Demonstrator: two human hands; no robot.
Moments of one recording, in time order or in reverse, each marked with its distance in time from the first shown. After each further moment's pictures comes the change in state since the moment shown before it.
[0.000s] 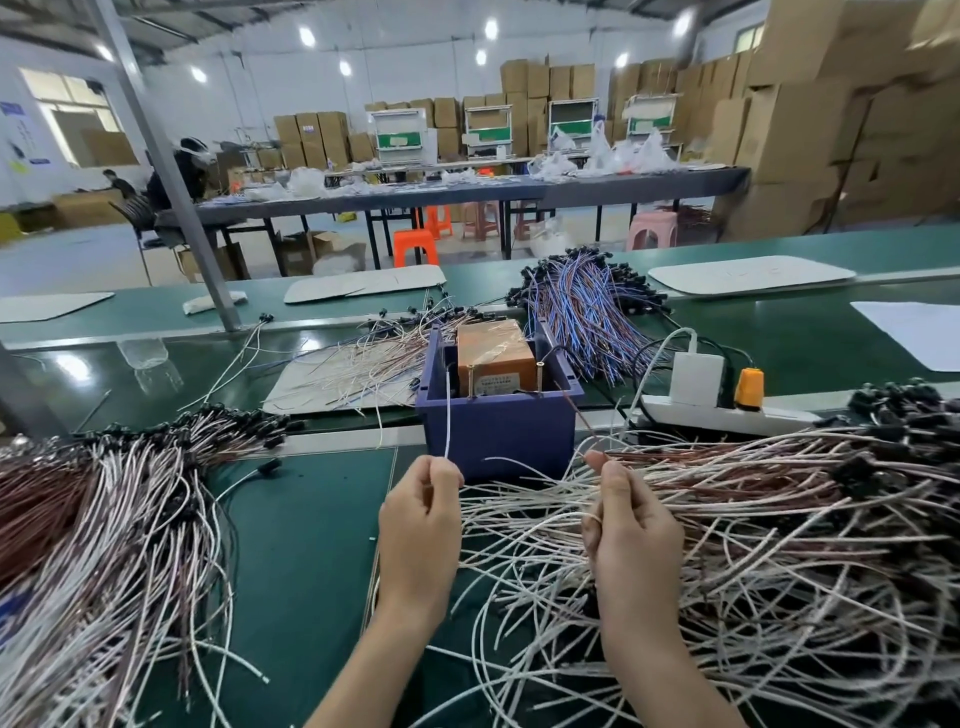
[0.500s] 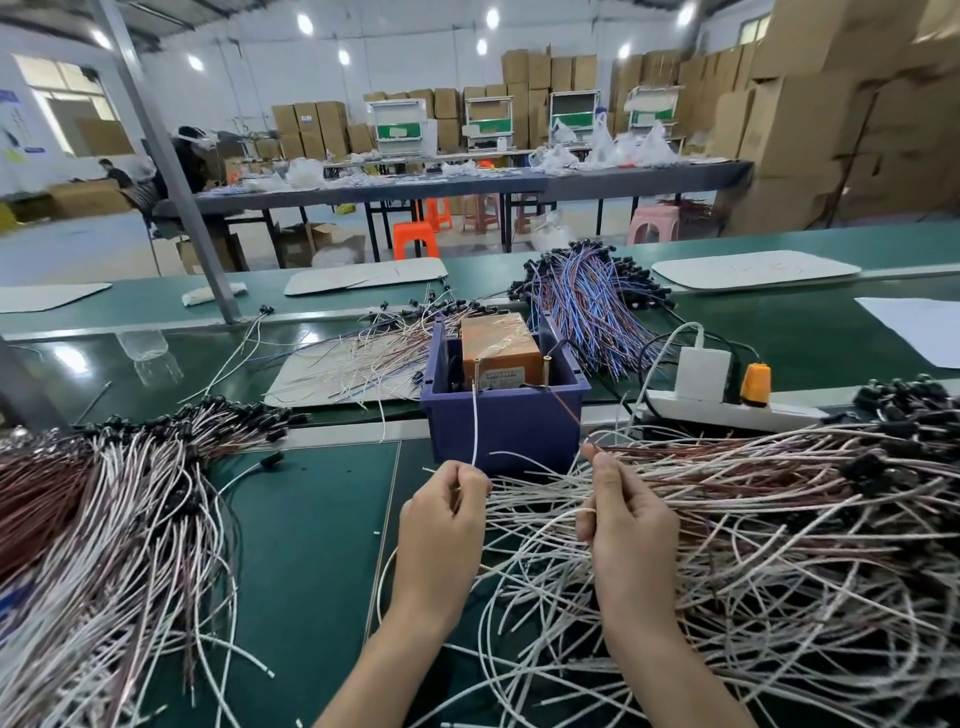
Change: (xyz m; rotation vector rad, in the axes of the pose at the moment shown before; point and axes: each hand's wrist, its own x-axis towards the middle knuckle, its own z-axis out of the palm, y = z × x) left_hand -0.006 -0.009 0.005 0.084 -0.105 0.013; right_hand 0.005 0.007 0.006 -0.098 -0.013 -0.036
